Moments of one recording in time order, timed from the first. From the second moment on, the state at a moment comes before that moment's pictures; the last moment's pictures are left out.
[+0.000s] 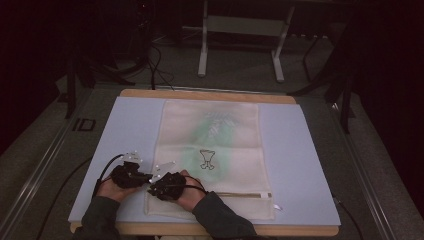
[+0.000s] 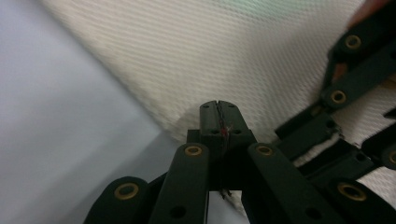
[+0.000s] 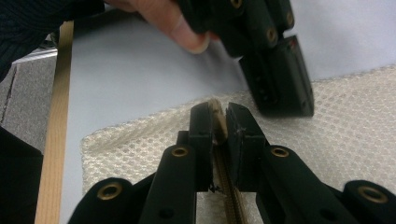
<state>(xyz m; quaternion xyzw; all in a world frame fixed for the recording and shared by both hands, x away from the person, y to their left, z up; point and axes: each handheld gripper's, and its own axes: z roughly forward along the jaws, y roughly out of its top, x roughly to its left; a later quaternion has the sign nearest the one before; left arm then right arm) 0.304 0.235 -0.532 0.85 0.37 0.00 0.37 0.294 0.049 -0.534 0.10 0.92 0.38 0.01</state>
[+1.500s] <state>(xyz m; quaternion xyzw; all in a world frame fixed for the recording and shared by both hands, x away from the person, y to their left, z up) 0.300 0.239 -0.530 0.85 0.38 -0.02 0.35 0.294 0.045 -0.530 0.08 0.93 0.36 0.02</state>
